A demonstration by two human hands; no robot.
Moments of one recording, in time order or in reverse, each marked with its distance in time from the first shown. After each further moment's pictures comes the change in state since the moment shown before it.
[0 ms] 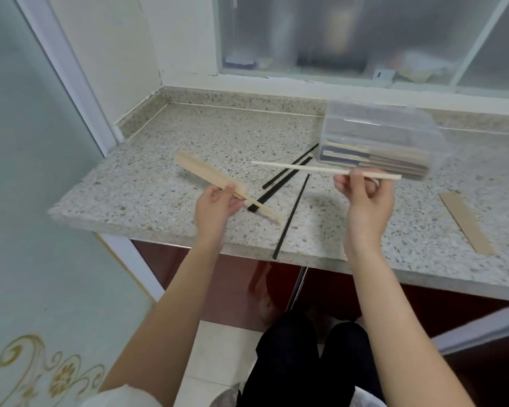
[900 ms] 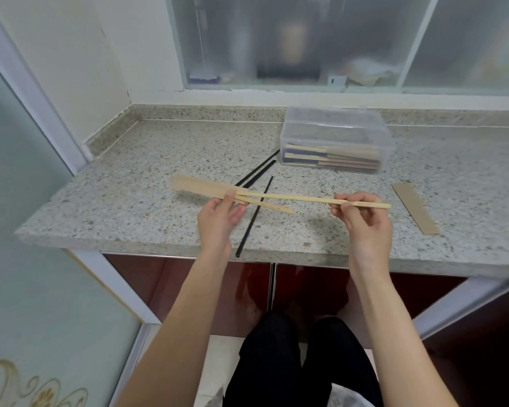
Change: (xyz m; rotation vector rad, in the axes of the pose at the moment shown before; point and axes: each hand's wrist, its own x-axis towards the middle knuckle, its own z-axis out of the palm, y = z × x) left_hand -0.055 -0.003 0.060 -0.195 -0.062 -0.101; right_hand -0.010 -0.018 -0.091 0.026 -0.118 0.012
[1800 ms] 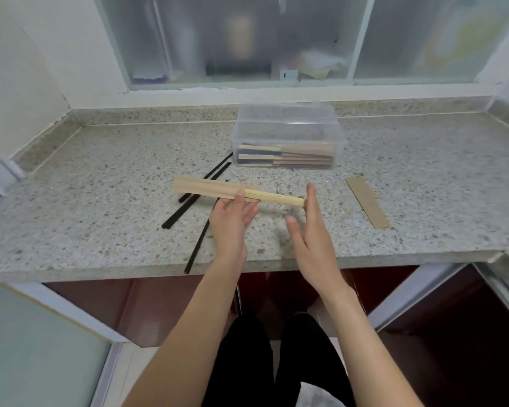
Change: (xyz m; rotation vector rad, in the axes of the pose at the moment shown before) left_hand -0.018 -0.051 0.092 0.015 -0.080 -0.028; right_hand 0.010 0.019 -0.034 -0.723 -0.319 -0.076
